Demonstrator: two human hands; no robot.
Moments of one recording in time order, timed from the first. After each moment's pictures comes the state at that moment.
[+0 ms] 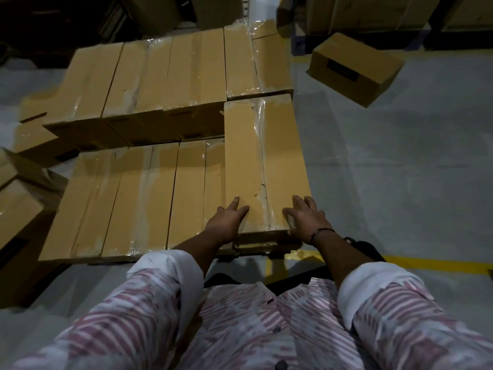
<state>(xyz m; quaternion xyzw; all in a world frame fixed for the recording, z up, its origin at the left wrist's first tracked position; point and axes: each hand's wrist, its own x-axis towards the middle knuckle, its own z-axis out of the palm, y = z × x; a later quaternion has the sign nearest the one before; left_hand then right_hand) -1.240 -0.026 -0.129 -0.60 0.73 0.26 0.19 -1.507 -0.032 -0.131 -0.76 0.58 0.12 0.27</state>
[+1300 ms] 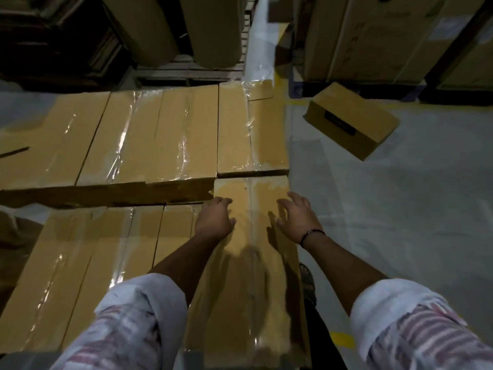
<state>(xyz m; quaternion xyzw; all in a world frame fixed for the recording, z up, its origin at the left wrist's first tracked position) -1.248 -0.322 -0.047 -0.73 0.64 0.24 -0.03 -1.491 -0.339 -0.038 -0.72 0.64 -0.03 0.28</state>
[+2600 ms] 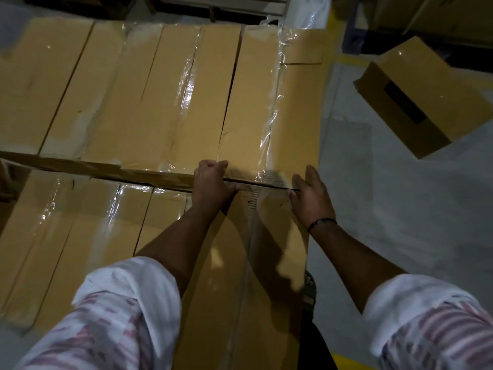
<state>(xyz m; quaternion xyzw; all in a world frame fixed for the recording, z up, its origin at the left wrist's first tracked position) -1.232 -0.497 -0.145 -0.82 0.51 0.21 -0.14 -1.480 -0.533 -0.165 -0.75 0.61 -0.04 0.26</state>
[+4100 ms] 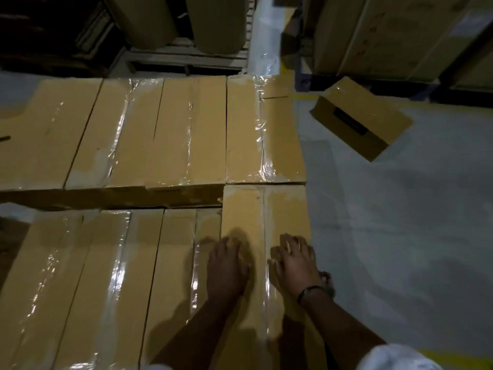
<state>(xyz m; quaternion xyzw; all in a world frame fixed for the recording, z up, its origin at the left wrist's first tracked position) -1.235 -0.264 -0.122 -0.74 0.61 0.27 -0.05 -1.431 -0.296 -0.098 -0.76 0.61 0.07 0.22</state>
